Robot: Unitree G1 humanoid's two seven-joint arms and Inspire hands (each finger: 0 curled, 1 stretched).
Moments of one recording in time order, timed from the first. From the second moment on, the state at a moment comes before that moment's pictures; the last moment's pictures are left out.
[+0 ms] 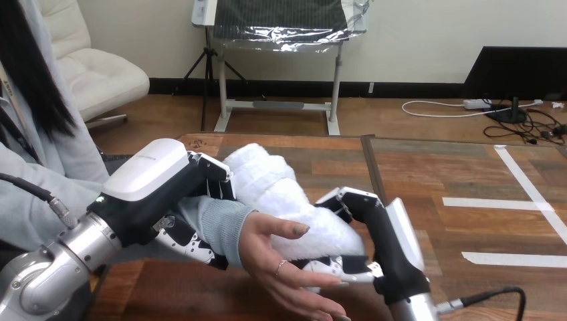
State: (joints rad) left arm -0.24 0.68 -0.15 0.41 0.44 -0.82 -0.09; right arm -0.38 -0.18 0.30 1.29 -0.58 -1.24 -0.72
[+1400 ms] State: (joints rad) left arm -0.26 0.68 -0.15 0.43 0.44 -0.84 -0.11; right arm -0.22 -0.21 0.17 1.18 -0.31 -1.41 -0.32
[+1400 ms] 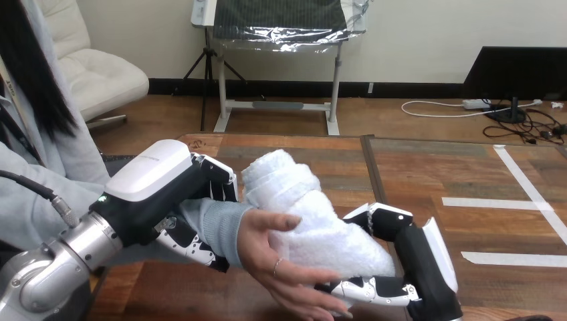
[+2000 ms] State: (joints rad) left arm -0.27 0.68 -0.15 0.46 0.44 -0.84 -0.13; right arm -0.20 -0.20 0.11 1.14 -0.27 -1.42 -0.22
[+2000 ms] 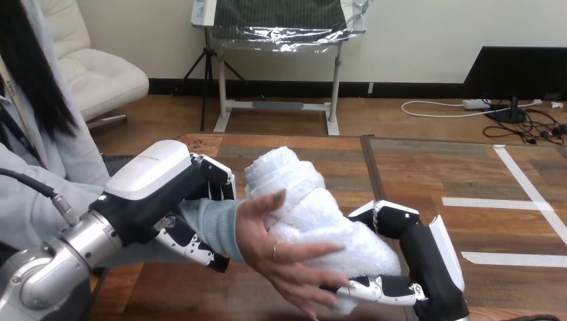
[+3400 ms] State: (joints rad) left arm -0.30 0.66 -0.15 0.55 0.44 -0.87 -0.14; right arm -0.19 -0.20 0.04 1.14 -0.22 -1.50 -0.10
